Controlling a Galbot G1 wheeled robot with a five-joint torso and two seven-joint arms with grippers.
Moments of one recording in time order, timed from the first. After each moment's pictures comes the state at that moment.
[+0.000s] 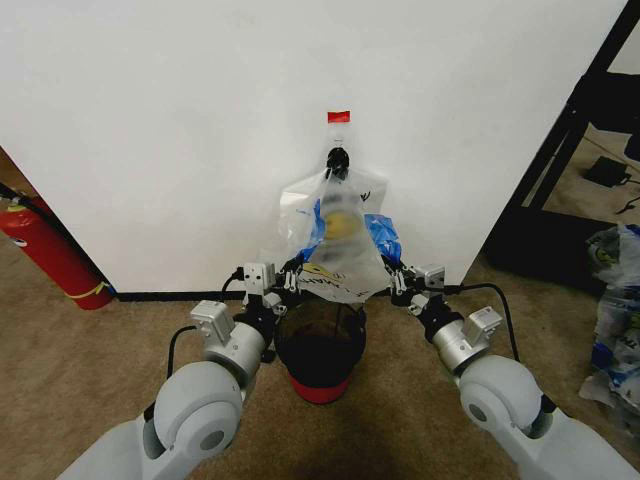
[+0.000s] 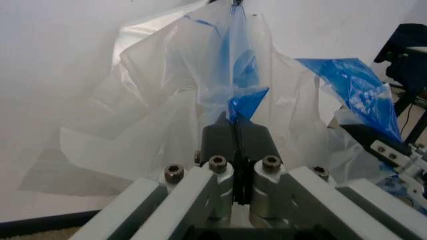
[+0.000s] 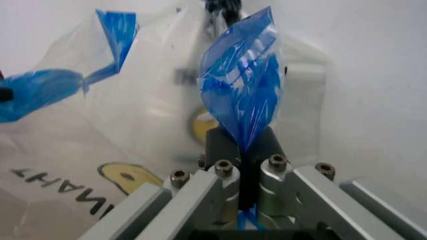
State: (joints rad) left arm 1.06 -0.91 0.00 -2.35 -0.87 0.24 -0.56; right arm -1.17 0.90 0.19 2.15 0.61 -0.09 0.17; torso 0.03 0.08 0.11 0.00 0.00
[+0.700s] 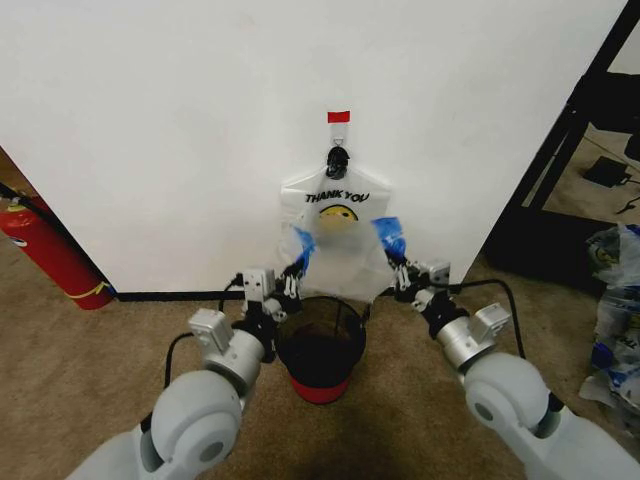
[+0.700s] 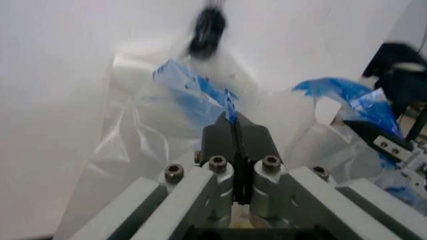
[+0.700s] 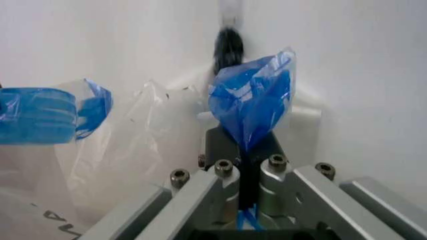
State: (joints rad) left arm 1.06 -0.90 -0.04 -2.41 -0.86 0.23 -0.54; right arm -1.16 0.87 0.24 2.22 0.66 -0.10 0.20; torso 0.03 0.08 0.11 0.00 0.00
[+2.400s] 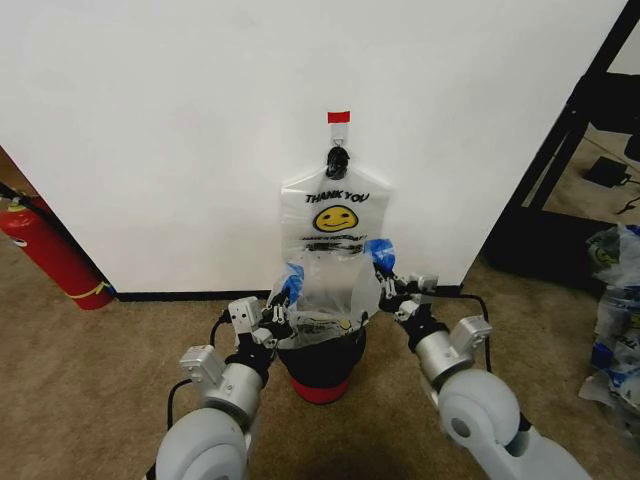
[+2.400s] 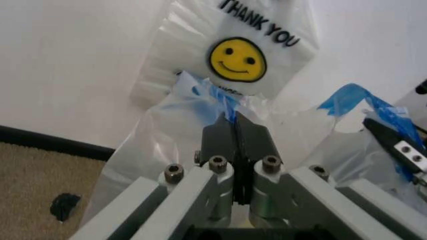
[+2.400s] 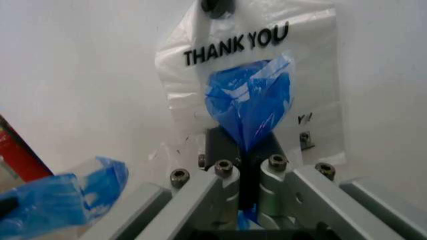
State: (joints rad) left arm 1.33 -1.12 -0.08 -2.31 -0.78 0.16 -0.56; right arm -1.21 1.09 0.15 2.13 0.68 -0.12 0.27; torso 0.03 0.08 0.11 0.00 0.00
